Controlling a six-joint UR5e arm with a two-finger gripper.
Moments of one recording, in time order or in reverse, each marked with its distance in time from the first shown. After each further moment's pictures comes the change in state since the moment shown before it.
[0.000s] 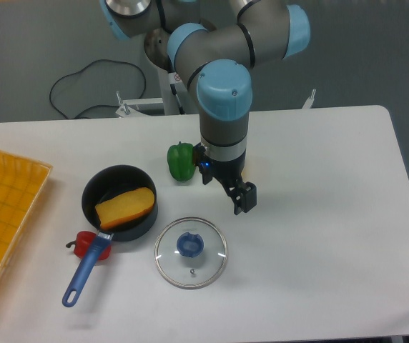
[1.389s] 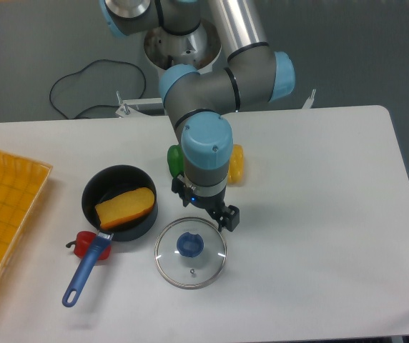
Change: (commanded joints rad) arm -0.069 -0.141 0.011 0.040 -0.017 -0.475
